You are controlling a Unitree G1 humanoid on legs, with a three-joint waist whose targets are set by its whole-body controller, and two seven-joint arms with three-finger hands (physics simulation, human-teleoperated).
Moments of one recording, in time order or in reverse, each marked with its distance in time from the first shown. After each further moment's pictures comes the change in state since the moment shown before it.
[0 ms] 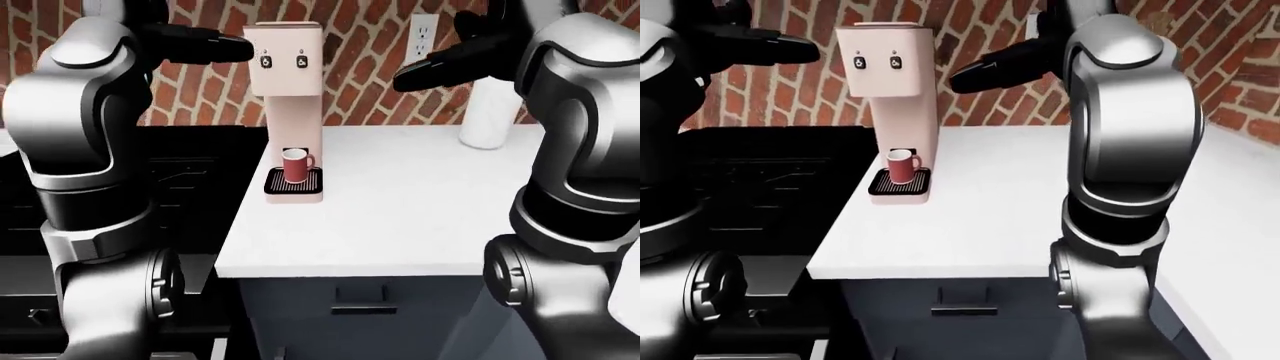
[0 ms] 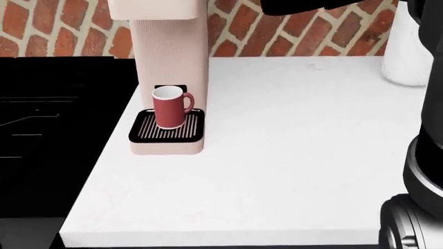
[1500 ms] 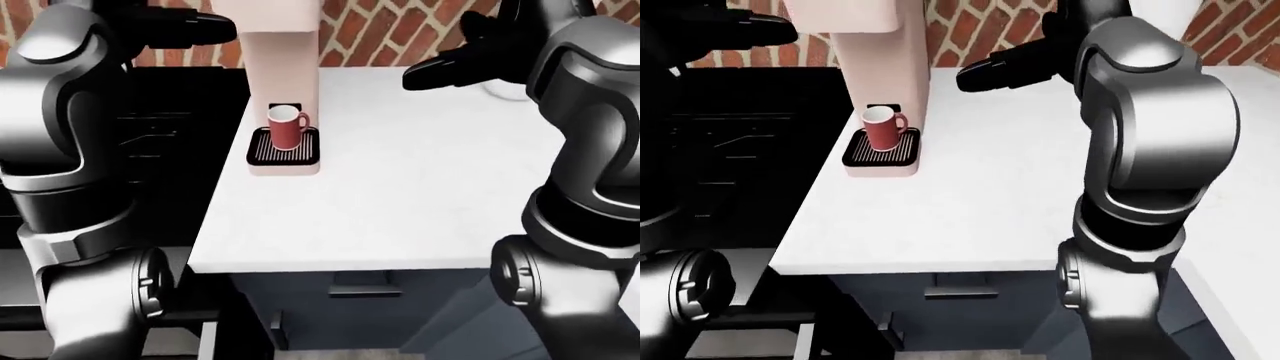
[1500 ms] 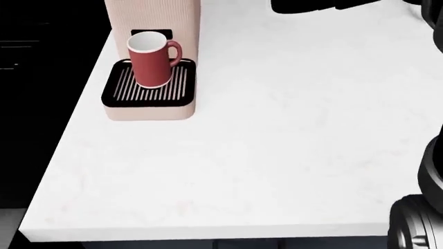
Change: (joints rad) left arm 0.003 0.046 0.032 0.007 -0.104 -0.077 0.063; right arm 0.015 -0.031 -0.040 -0.042 0.123 0.032 -0.073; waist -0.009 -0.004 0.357
